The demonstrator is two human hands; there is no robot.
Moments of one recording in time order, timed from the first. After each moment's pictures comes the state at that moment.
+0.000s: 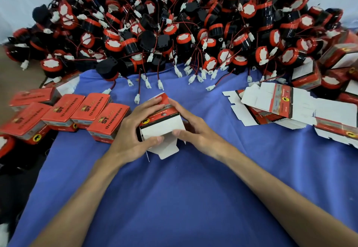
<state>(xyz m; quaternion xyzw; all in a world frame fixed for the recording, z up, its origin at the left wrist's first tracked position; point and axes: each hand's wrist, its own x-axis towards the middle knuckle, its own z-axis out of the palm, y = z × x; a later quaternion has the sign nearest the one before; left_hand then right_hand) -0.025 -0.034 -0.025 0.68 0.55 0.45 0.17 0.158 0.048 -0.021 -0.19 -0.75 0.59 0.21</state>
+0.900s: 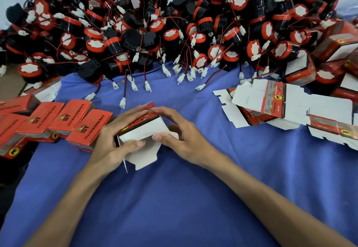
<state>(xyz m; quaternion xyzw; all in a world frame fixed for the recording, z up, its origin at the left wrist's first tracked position) -0.031 -0.027 -0.026 0.65 0.54 0.48 0.23 0.152 0.051 -0.023 -0.21 -0.76 0.54 0.31</state>
